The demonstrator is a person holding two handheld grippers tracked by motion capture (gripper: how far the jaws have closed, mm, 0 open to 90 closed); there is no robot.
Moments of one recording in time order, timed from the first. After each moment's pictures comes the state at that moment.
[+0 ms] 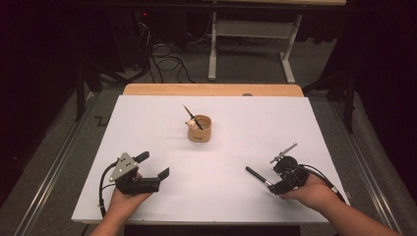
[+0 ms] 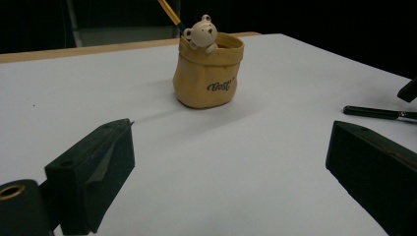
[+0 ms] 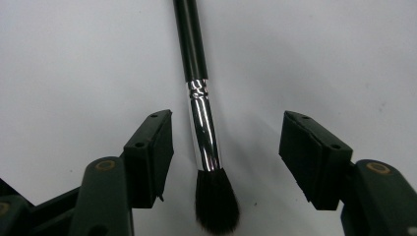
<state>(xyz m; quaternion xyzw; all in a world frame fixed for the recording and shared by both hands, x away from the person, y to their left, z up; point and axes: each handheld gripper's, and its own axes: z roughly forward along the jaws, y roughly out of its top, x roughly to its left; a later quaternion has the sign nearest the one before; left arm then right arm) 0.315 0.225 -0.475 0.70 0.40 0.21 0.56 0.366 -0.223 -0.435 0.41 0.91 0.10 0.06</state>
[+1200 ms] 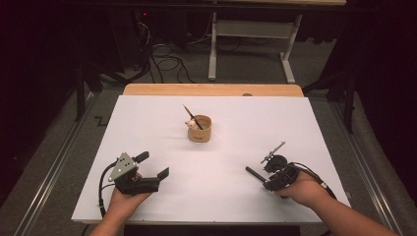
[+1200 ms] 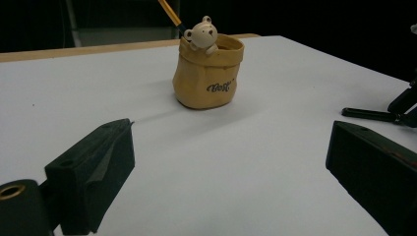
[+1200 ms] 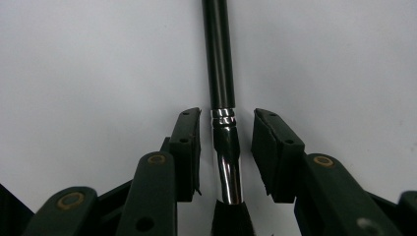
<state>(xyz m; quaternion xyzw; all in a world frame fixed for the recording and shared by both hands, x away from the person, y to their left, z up) 0.315 0.226 -0.475 0.69 0.40 0.21 0.56 0.374 -0.203 -0.441 0.38 0.92 0.08 0.05</state>
